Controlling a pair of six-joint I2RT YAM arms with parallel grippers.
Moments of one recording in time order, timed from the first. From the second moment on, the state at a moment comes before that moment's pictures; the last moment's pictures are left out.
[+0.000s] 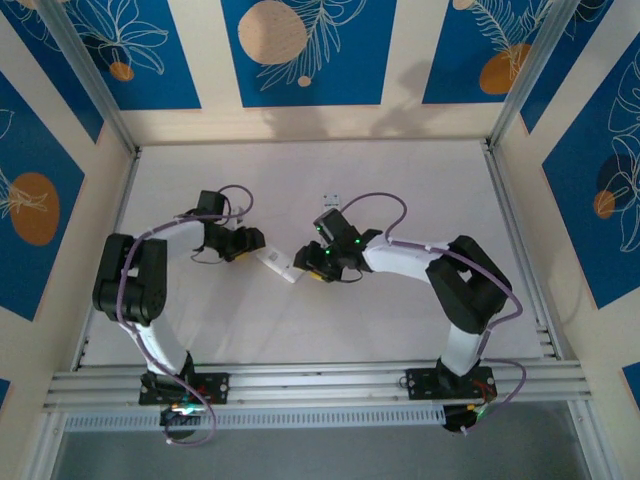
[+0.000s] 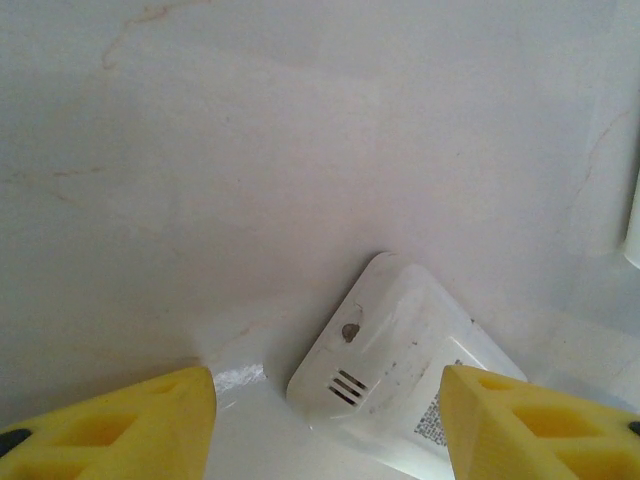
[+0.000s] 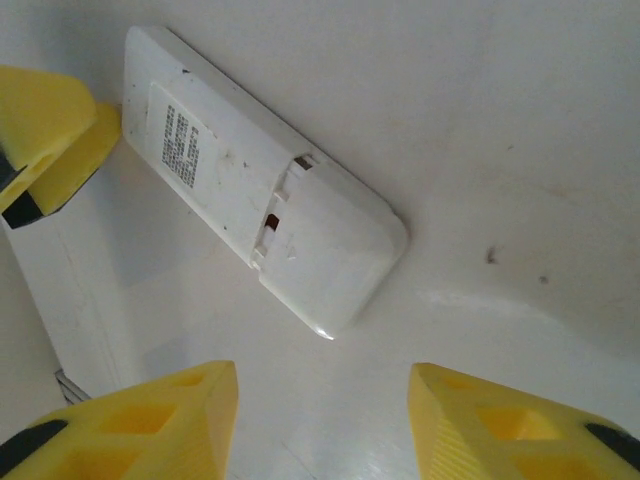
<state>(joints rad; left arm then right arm) -0.16 1.76 0.99 -0.39 0.49 -0.40 0.75 1.77 1.05 -0.24 -0.33 1.07</state>
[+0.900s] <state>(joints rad) -0.16 1.77 0.99 -0.38 0.53 -0.38 0.76 1.91 1.11 -0.19 -0.37 1.13</state>
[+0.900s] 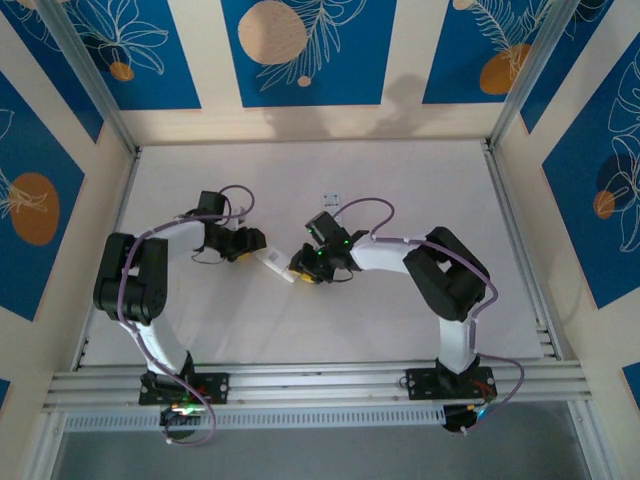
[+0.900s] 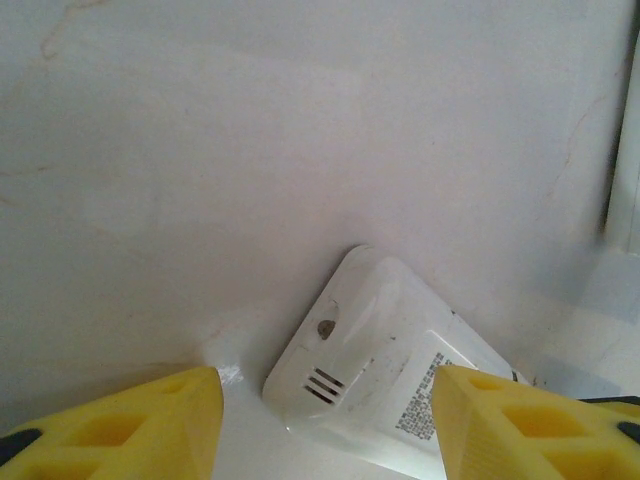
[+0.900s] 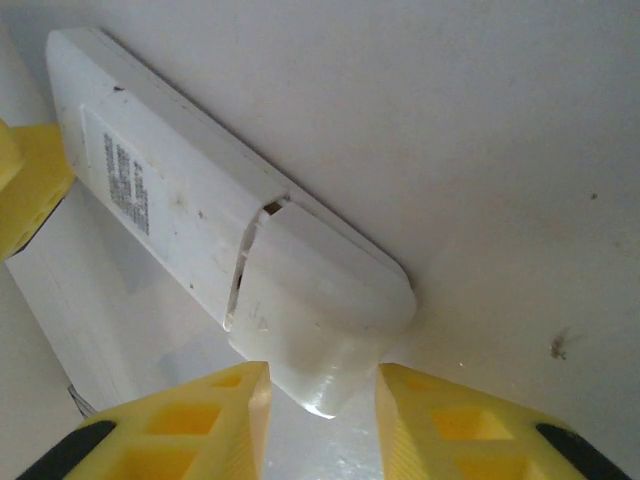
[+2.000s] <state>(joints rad) -0.16 1.74 0.89 -0.26 0.56 -0.39 0.84 2.08 1.51 -0.70 -0.15 0.92</state>
